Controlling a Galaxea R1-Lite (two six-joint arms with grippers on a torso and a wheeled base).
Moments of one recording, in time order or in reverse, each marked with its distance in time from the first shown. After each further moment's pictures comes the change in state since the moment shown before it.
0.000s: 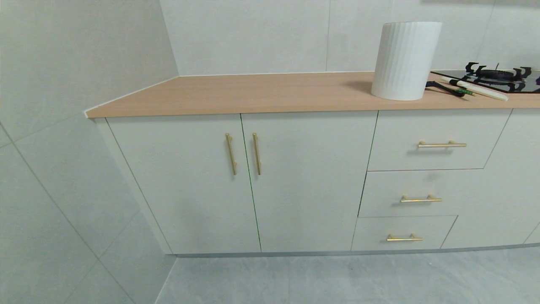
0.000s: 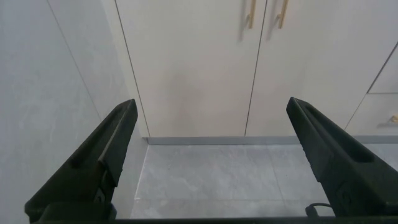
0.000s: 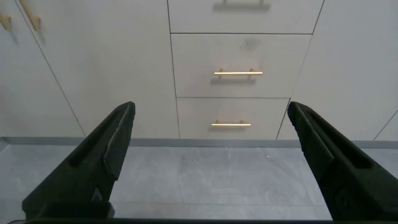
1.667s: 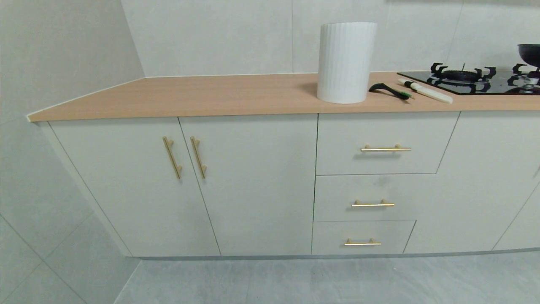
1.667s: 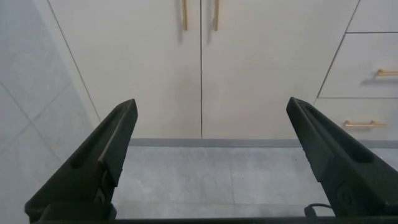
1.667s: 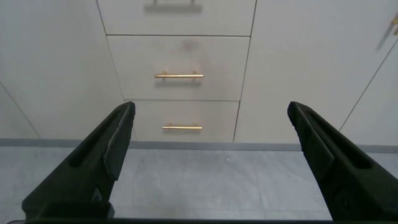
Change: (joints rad) left arm 0.000 0.000 0.000 0.000 0.000 -0.002; right arm 0.000 0.000 0.000 0.000 0.001 0.001
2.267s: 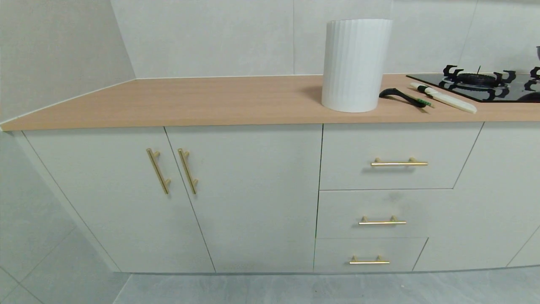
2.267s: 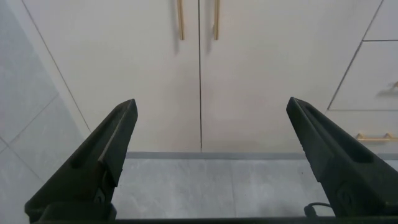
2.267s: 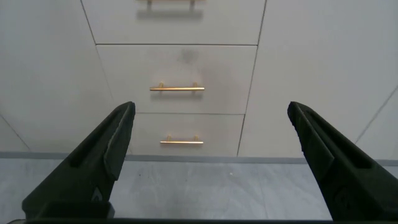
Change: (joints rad) left arm 0.000 0.000 0.000 0.000 0.000 0.000; right arm -0.001 0.000 0.000 -0.001 -0.001 0.000
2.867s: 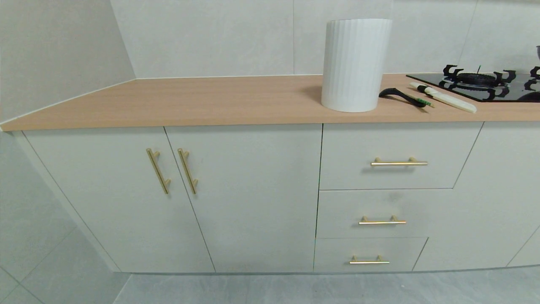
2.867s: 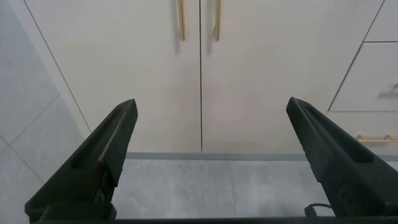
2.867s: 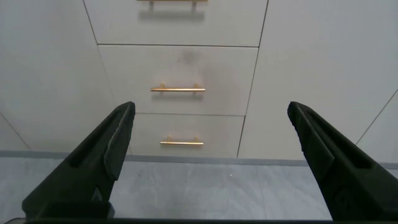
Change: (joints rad) left arm 0.001 0.000 0.000 0.000 0.000 0.001; right arm 0.002 0.004 0.000 0.001 0.016 -0.008
